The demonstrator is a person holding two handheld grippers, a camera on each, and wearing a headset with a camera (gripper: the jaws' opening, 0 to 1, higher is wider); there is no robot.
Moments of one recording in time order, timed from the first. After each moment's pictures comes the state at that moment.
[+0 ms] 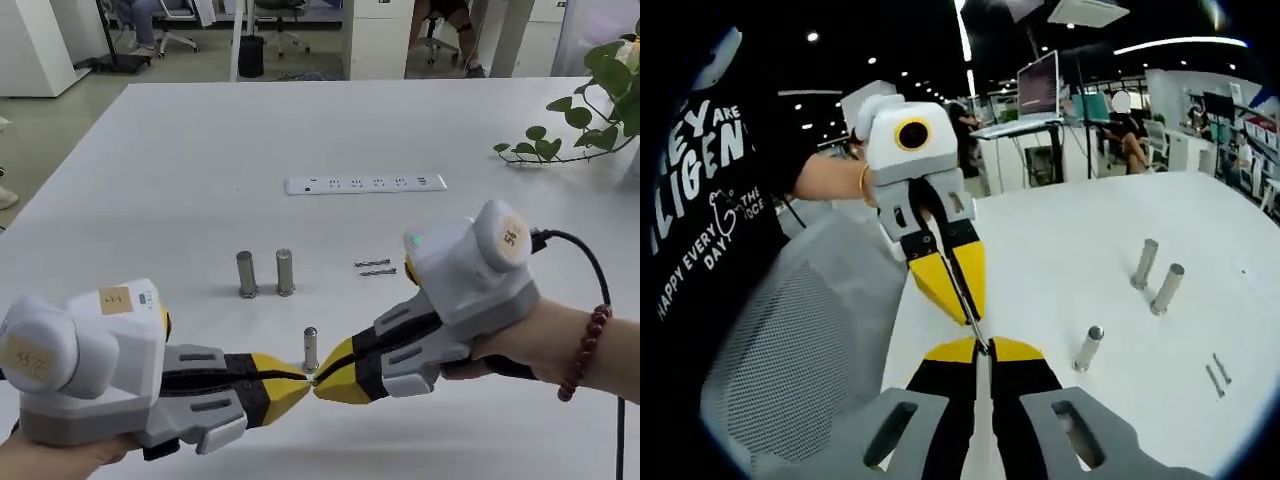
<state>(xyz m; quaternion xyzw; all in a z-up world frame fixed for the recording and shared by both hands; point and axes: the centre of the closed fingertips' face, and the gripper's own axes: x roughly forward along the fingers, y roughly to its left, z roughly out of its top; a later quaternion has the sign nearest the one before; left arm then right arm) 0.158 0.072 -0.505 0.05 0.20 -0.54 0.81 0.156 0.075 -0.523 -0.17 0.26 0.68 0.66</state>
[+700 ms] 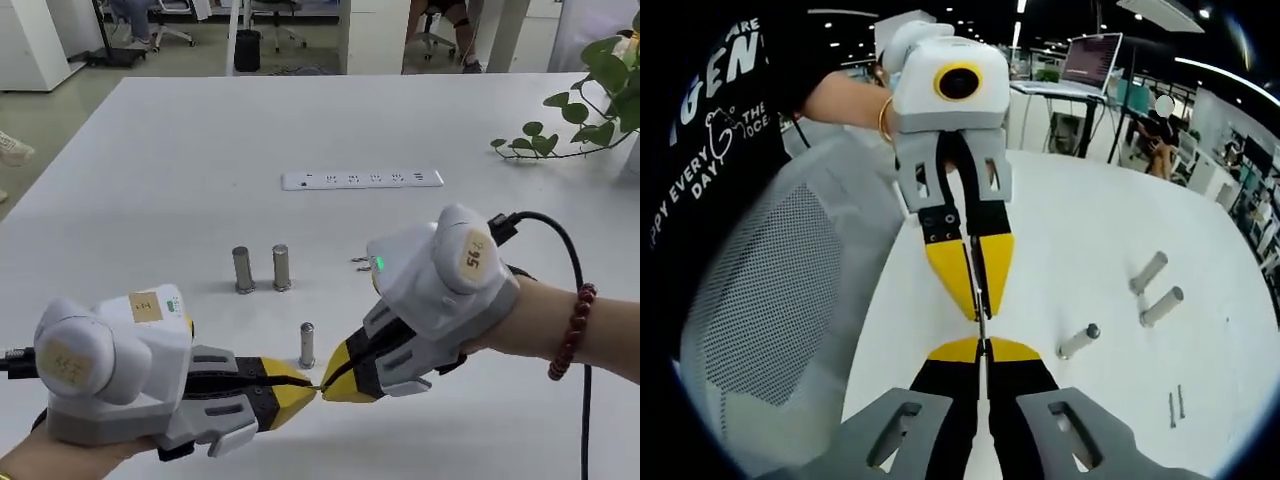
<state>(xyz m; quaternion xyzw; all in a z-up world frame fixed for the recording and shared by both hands) 0.160 0.066 -0.521 0.09 0.21 -0.55 0.81 0.153 0.065 -0.539 -0.32 0.26 0.68 0.61</state>
